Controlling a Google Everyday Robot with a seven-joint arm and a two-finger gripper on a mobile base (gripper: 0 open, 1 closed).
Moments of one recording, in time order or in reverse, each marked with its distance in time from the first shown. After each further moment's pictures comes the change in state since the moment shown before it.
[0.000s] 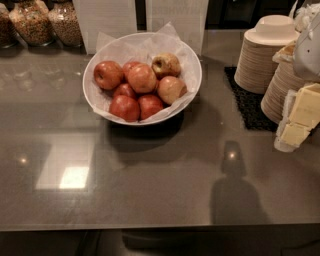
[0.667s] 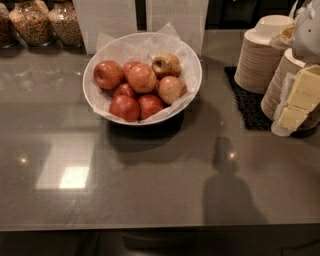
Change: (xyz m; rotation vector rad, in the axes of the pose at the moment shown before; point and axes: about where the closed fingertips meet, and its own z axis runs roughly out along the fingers) arm -0.016 -0.016 -0.015 0.020 -0.041 -0.028
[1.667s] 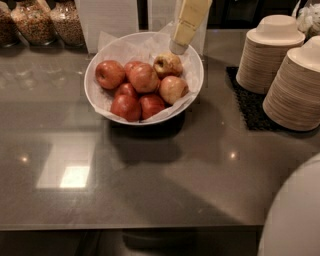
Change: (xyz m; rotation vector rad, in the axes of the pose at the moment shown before) arm -0.205 -0.093 0.010 -0.116 -0.307 -0.217
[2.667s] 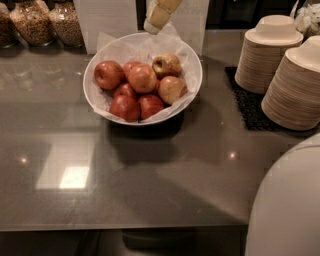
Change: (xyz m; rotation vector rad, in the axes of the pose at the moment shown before) arm -0.044 -0.026 -0.006 0.076 -0.136 -0.038
